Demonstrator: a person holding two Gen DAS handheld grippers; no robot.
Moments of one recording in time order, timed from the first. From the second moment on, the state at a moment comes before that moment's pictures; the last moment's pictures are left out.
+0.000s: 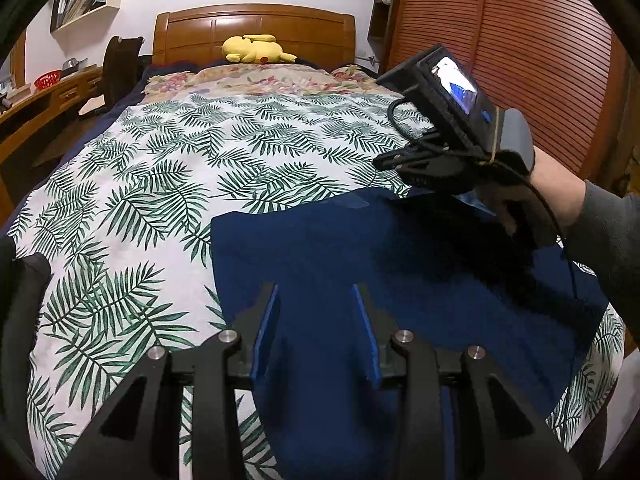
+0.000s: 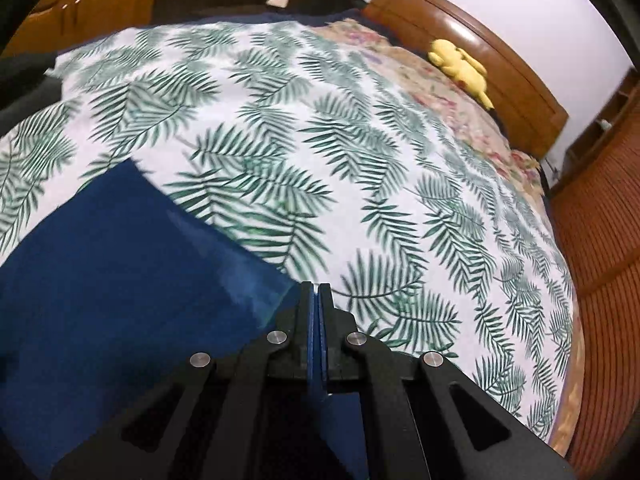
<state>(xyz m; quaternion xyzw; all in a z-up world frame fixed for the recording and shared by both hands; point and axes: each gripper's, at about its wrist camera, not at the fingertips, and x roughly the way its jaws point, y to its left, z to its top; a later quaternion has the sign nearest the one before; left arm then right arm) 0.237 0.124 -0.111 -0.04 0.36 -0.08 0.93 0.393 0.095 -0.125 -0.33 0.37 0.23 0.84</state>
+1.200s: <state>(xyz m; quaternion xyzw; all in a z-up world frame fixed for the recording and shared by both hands) 0.254 0.043 -0.123 0.00 0.37 -0.14 0.92 0.352 -0.202 -0.112 -0.17 0.44 0.07 0.88</state>
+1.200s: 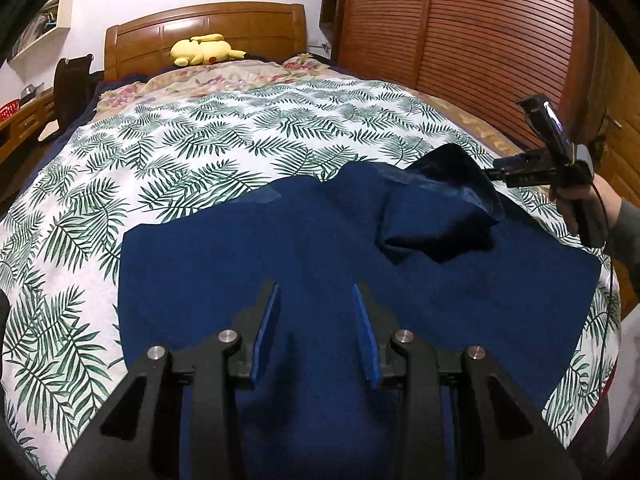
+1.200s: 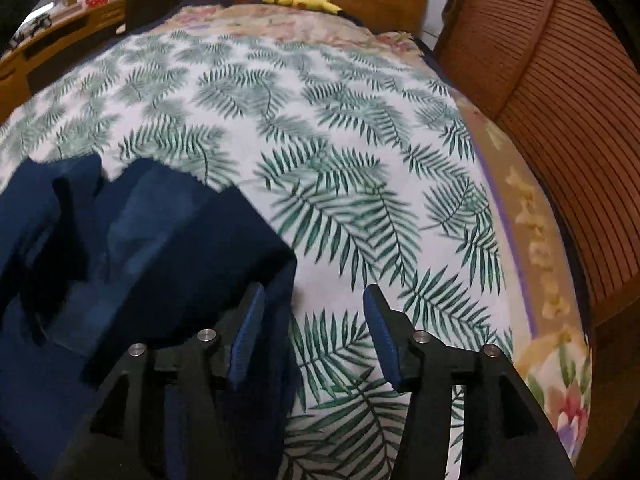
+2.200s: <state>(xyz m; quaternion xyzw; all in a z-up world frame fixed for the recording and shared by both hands) 0.257 0.041 -0.134 0.01 0.38 -0.13 0.91 0.411 -0.225 -0.134 -0.13 0.43 -0.05 0.89</state>
